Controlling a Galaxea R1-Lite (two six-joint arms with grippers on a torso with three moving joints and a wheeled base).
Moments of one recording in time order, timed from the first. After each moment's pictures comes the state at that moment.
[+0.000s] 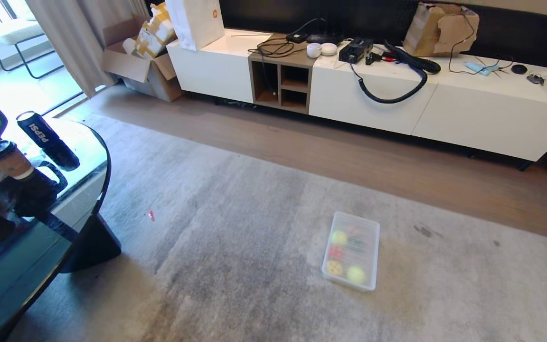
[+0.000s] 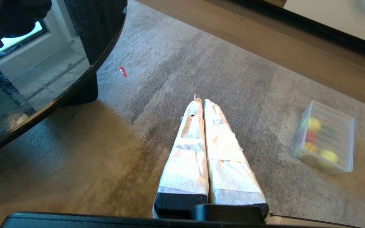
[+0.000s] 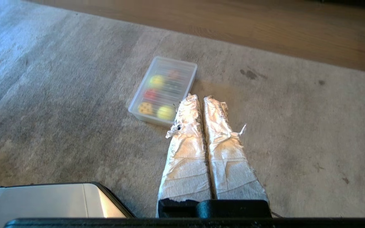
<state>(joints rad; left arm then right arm) 0.00 0.00 0.00 0.00 0.05 -0.13 0.00 0.00 -0.07 0.18 -0.02 0.03</state>
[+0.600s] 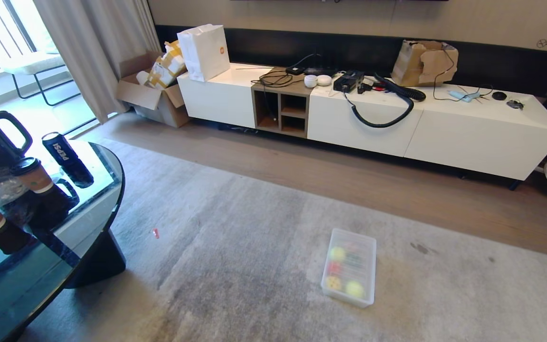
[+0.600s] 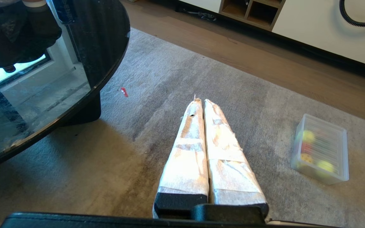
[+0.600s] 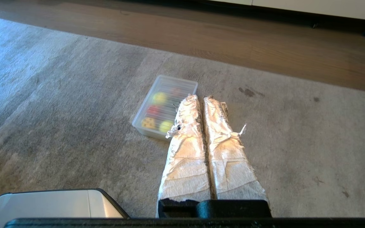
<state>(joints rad) 0.00 0.00 0.00 0.01 0.04 -0.11 0.00 0.00 -0.07 0.18 -0.02 0.03</state>
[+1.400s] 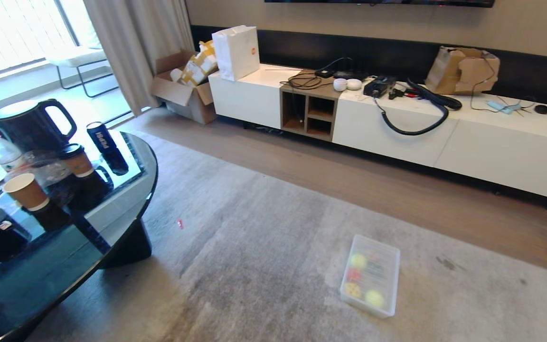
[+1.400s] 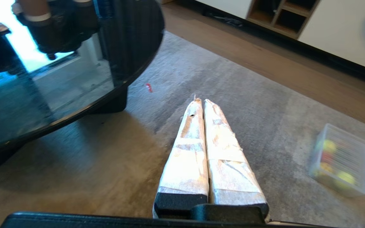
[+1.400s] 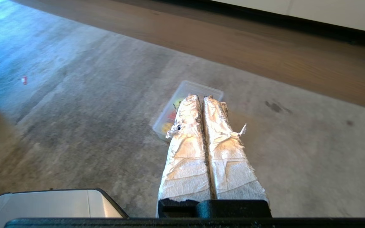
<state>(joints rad) 0.00 0.00 0.00 0.01 0.04 -0.11 0.00 0.00 -0.07 0.18 -0.02 0.03</state>
